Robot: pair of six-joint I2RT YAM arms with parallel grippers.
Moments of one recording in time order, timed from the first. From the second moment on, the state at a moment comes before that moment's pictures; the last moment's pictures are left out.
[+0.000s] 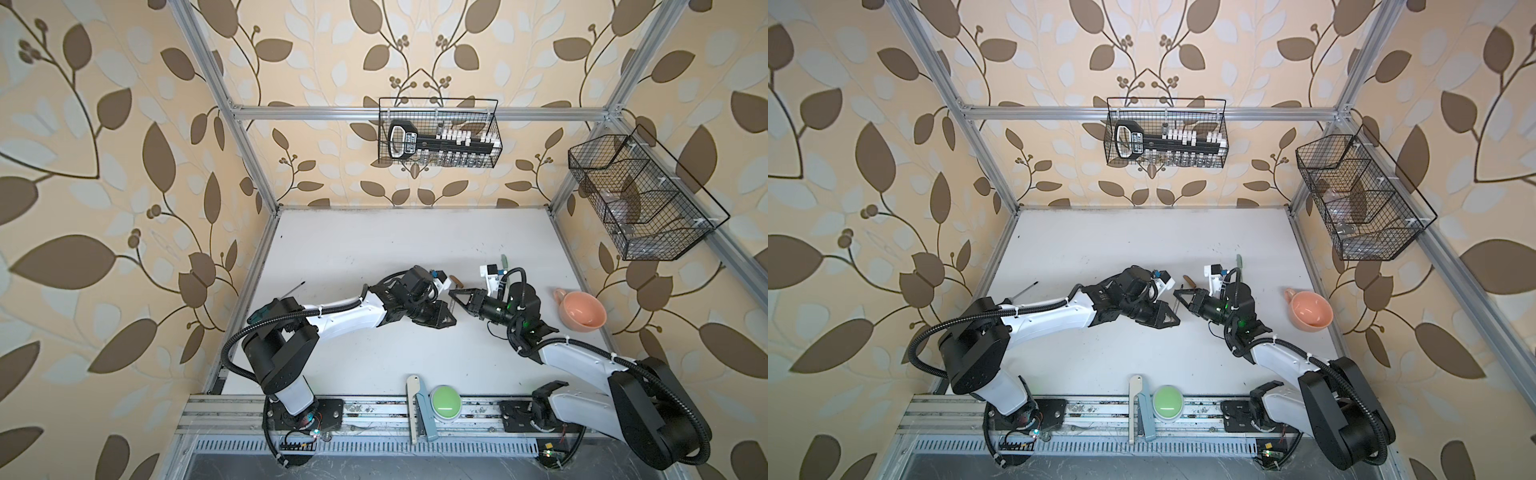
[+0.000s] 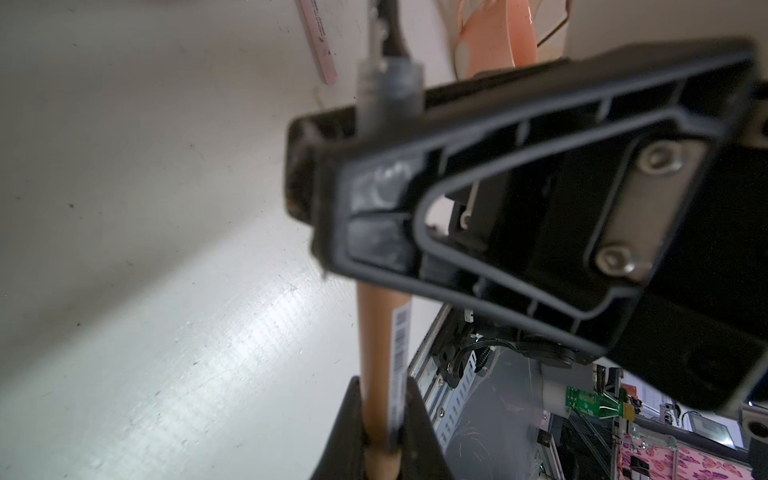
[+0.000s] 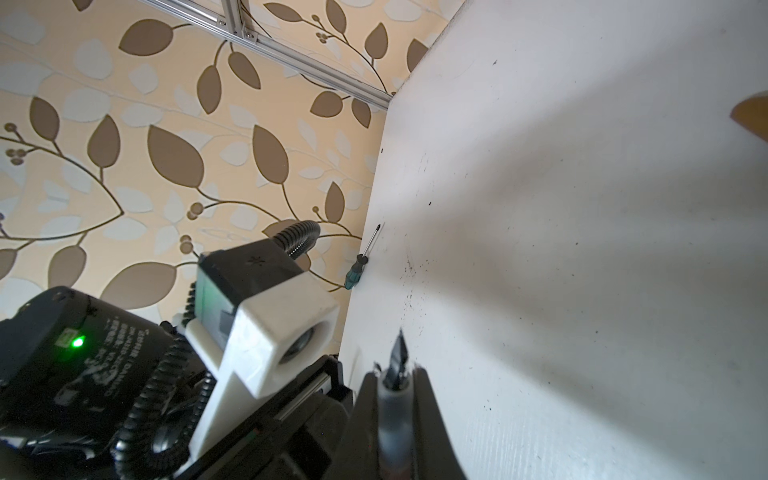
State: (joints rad) left arm -0.86 1.63 1.02 -0.14 0.54 -0.68; right arm 0.34 1.19 0.33 0.60 -0.57 1.01
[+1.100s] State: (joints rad) left arm -0.87 1.20 0.91 -0.52 0.20 -0.47; right arm 0.36 1.74 1.38 -0.79 -0.11 0.02
